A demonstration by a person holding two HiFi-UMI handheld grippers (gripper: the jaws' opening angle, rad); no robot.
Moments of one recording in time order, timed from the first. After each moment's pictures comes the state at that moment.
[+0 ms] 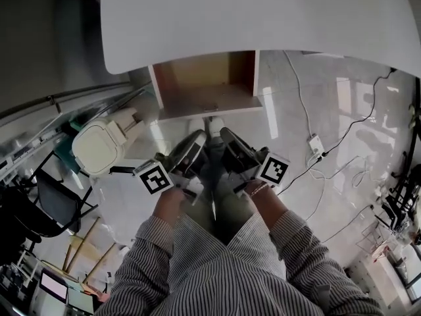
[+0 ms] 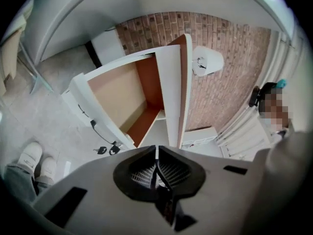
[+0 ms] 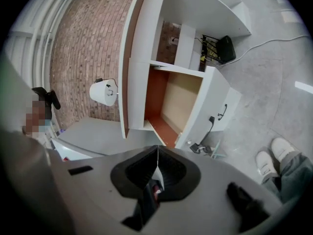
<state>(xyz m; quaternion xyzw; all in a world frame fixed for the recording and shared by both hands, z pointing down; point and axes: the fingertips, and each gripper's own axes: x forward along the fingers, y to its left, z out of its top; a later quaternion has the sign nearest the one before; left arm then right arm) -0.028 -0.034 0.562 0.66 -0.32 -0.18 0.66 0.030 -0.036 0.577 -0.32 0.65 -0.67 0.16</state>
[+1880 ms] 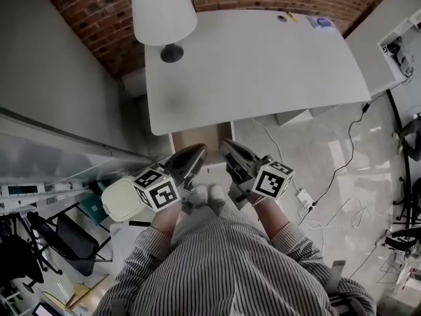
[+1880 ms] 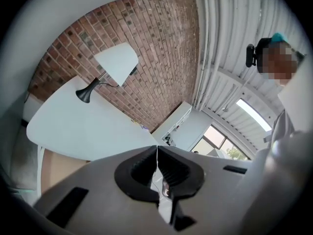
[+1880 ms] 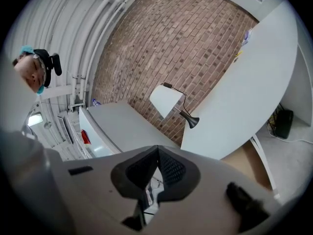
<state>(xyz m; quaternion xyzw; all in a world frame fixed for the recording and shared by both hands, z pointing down) -0.010 -0.108 0.265 0.87 -0.30 -0.08 0.39 0.034 -0.119 0.267 -0.33 0.83 -0.43 0.13</state>
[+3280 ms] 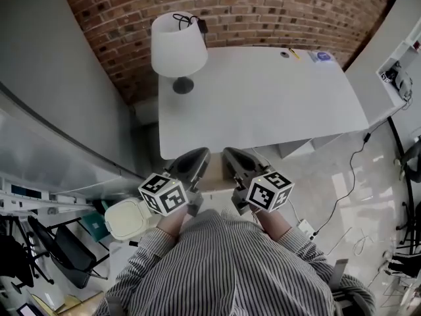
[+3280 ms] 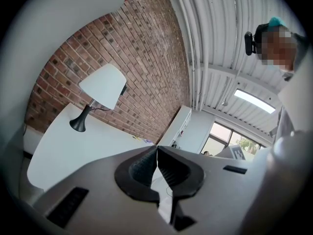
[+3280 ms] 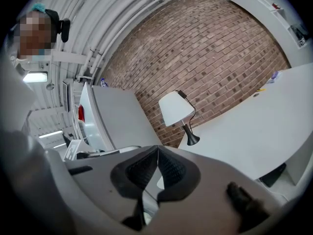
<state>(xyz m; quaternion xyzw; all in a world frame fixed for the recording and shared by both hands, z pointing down) -0.015 -0.144 0.214 0.89 -0.35 -0.09 0.29 0.033 -0.148 0.224 -0.37 0.89 -0.28 0.04</state>
